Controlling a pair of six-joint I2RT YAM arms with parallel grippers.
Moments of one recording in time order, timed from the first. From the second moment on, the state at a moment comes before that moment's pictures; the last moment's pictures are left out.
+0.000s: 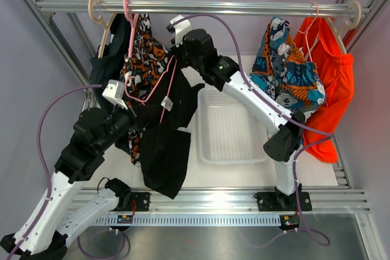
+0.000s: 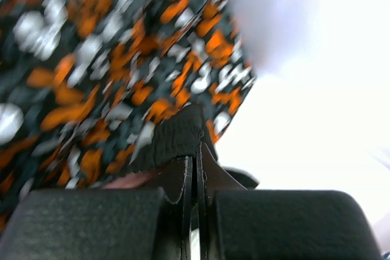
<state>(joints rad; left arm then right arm) -0.55 0.66 1.00 -0.47 0.06 -0.44 0.80 1.97 2.13 -0.42 0.17 -0.08</state>
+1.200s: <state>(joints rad) -0.55 0.71 1.11 -0.29 -0.10 -0.35 0.74 1.89 1.82 -0.45 -0.59 -0.07</state>
